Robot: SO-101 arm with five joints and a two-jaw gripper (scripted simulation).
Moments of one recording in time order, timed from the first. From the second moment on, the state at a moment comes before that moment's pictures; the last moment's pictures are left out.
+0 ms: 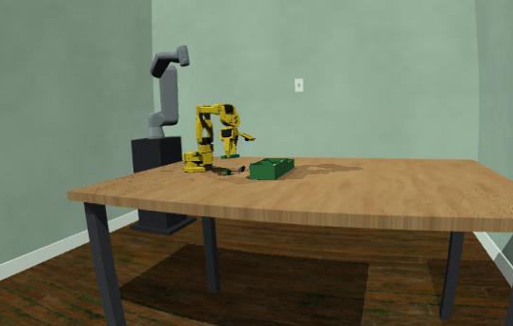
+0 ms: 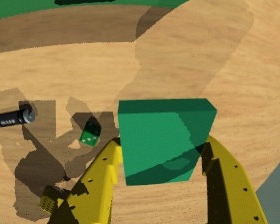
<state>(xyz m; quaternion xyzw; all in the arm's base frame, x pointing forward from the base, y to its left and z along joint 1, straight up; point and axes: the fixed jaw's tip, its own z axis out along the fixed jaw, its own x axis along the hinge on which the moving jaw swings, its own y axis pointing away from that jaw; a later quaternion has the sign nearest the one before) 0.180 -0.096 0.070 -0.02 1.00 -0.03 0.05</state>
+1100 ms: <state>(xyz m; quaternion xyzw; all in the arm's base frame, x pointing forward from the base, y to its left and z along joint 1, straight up) 0.286 -0.079 0.092 0.15 0.96 -0.03 0.24</state>
